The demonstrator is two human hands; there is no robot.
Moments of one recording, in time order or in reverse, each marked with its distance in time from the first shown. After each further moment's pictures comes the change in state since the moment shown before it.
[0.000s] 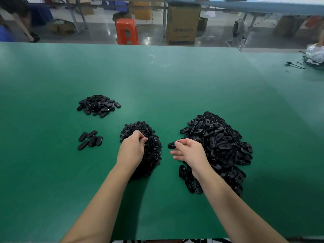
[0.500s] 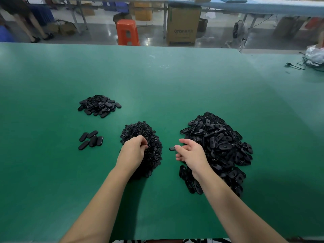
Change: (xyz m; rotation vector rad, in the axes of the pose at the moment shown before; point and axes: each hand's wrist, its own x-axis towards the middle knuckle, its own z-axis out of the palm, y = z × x) left_hand -0.004 -0.006 0.000 0.063 -0.093 0.056; right_hand 0.003 0.009 -0.005 -0.115 0.015 -0.019
